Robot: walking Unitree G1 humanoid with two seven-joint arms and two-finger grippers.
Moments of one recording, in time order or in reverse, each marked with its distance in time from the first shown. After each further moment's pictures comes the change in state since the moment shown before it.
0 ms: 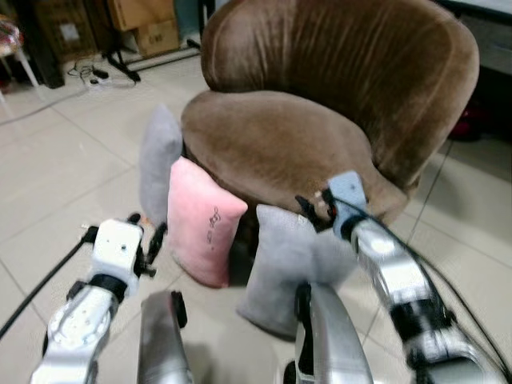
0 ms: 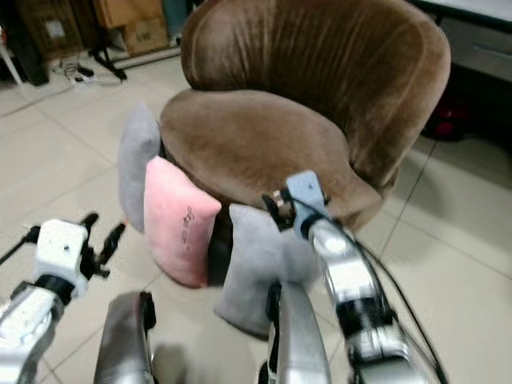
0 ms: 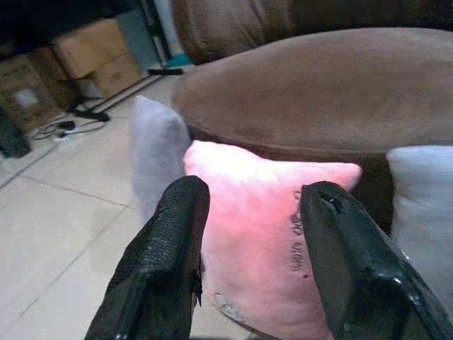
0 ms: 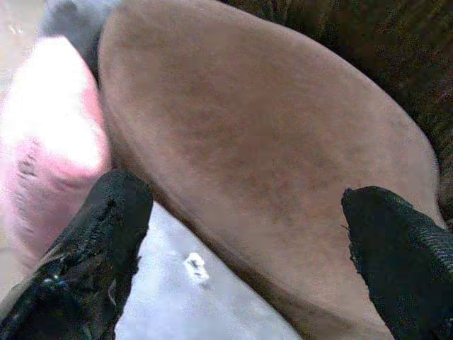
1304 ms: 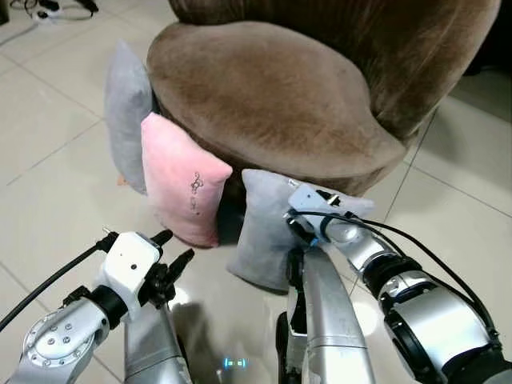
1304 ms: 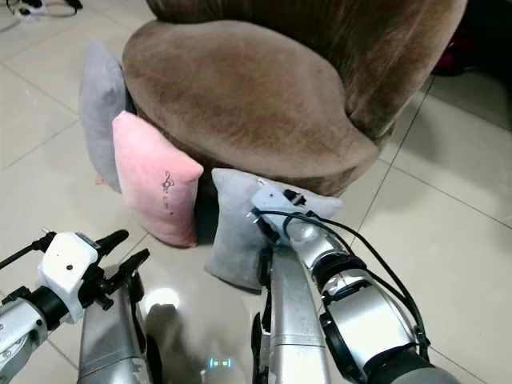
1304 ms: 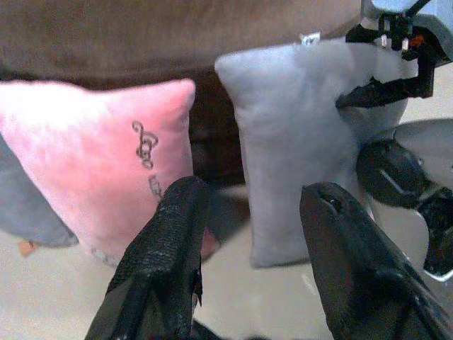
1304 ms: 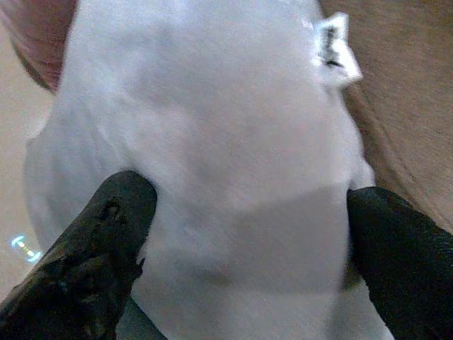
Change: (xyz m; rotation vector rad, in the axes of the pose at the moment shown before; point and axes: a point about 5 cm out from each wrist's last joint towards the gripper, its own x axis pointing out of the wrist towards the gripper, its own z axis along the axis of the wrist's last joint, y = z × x) left arm -0.032 -0.018 0.026 0.057 0.054 -0.311; right arm 0.031 0.028 -0.014 -0.398 0.214 0.115
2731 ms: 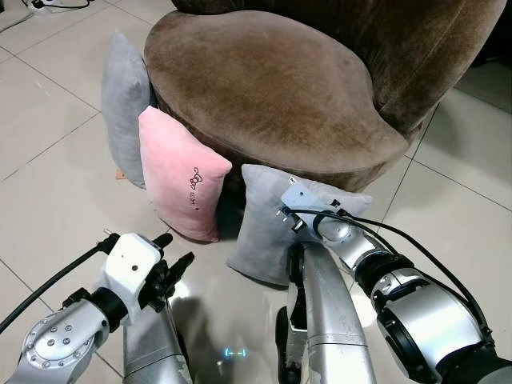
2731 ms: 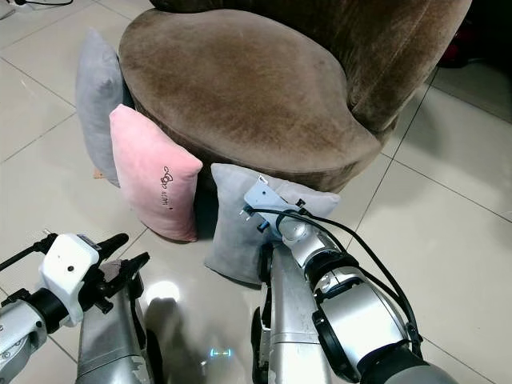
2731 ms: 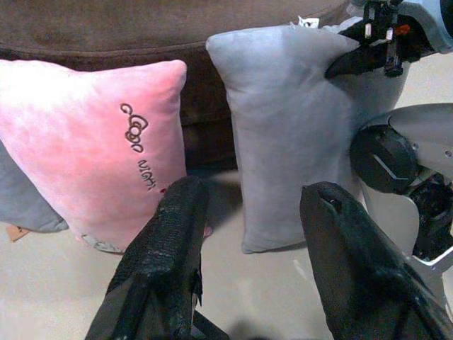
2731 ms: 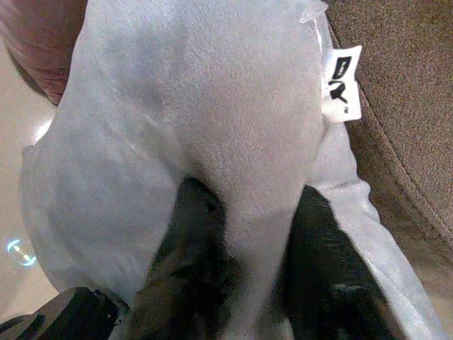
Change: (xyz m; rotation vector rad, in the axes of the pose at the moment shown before) left arm -0.001 -0.002 0.001 -0.005 0.021 -0.007; right arm 0.002 0.002 0.011 -0.012 -0.022 -0.030
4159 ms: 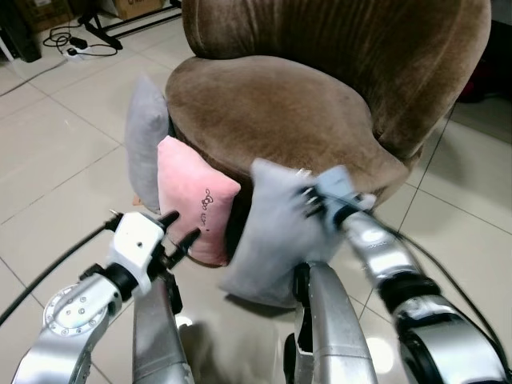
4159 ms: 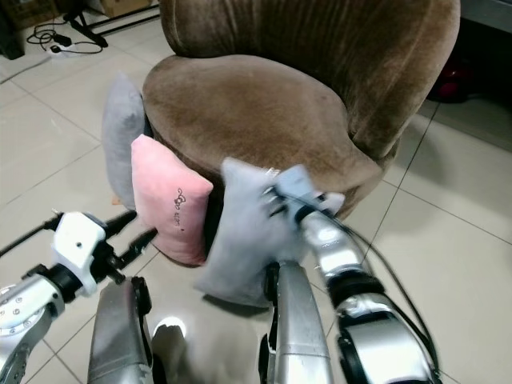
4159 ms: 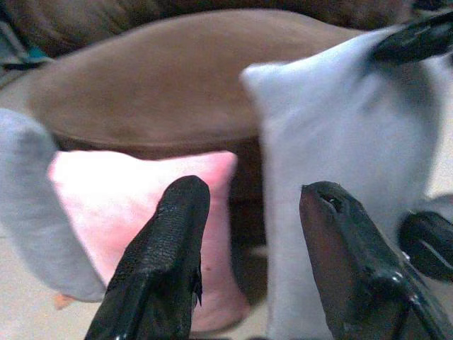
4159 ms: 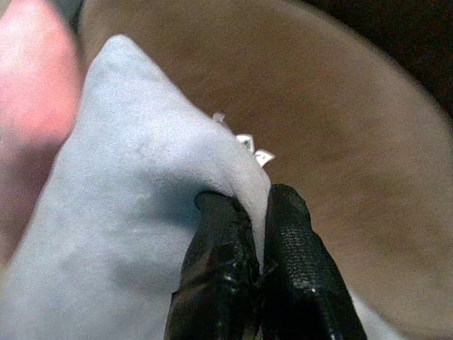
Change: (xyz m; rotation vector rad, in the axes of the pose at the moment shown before) left arm 0.030 0.019 0.006 -0.015 -0.149 0.055; right arm -0.032 -0.046 -0.007 0.390 -0.311 -0.165
